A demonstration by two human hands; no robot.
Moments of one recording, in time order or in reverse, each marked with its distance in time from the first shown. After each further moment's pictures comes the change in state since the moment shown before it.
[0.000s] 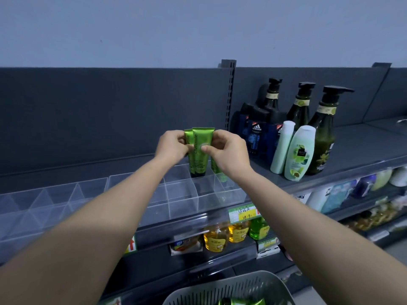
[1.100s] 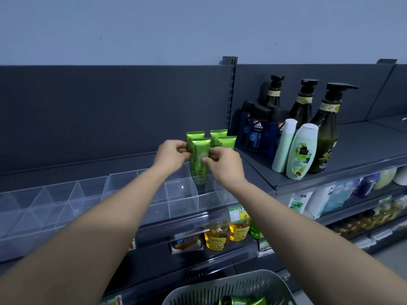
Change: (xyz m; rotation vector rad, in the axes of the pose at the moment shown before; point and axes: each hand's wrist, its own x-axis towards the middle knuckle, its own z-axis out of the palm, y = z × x) left_hand -0.017 -0.015 0.004 0.033 -0.069 -0.041; right_hand -0.010 0.025 0.020 -0.170 -0.070 0.135
